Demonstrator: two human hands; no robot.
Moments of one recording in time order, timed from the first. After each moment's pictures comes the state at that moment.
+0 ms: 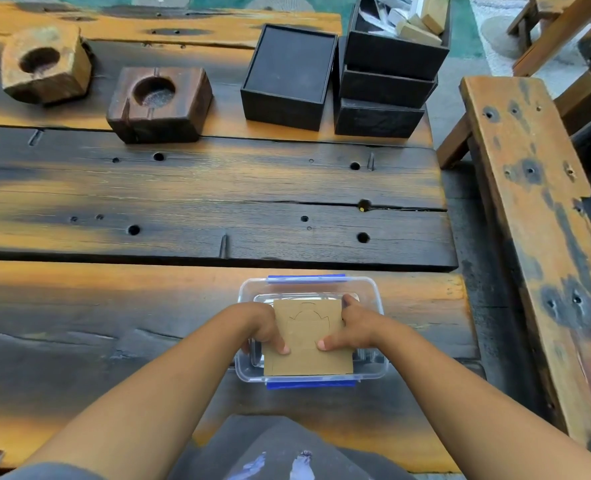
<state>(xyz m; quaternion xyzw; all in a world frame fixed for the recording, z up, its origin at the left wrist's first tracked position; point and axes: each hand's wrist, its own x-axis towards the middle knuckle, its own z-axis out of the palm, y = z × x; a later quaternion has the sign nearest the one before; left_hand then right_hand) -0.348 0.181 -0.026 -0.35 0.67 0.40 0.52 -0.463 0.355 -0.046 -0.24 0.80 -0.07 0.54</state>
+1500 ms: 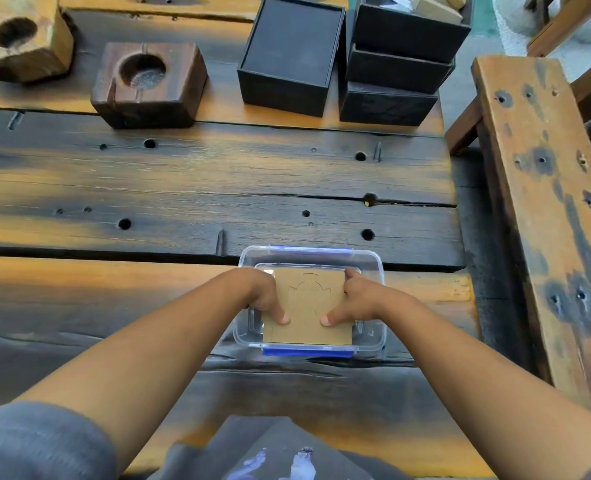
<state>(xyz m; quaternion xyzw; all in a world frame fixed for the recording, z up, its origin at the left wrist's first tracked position) -0.397 0.144 -0.043 -0.28 0.73 0.30 0.55 -0.506 0.321 -0.047 -0.24 0.81 -0.04 0.53</state>
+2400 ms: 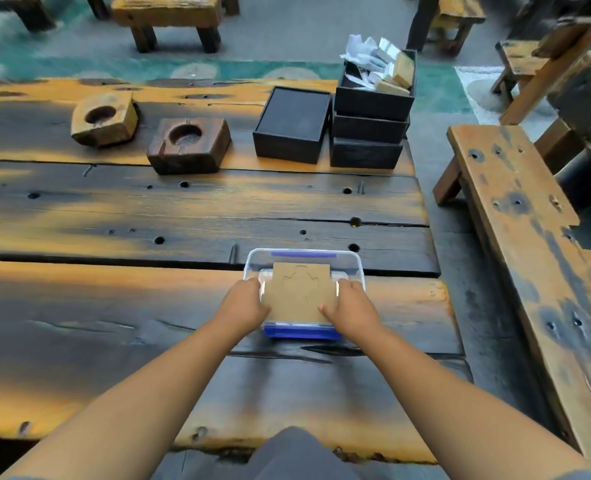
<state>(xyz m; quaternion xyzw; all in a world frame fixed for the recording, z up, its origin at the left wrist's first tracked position) -0.307 0.204 -0.004 -0.41 0.87 0.25 0.14 -0.428 0.372 -0.016 -0.24 0.91 -0.17 0.28</state>
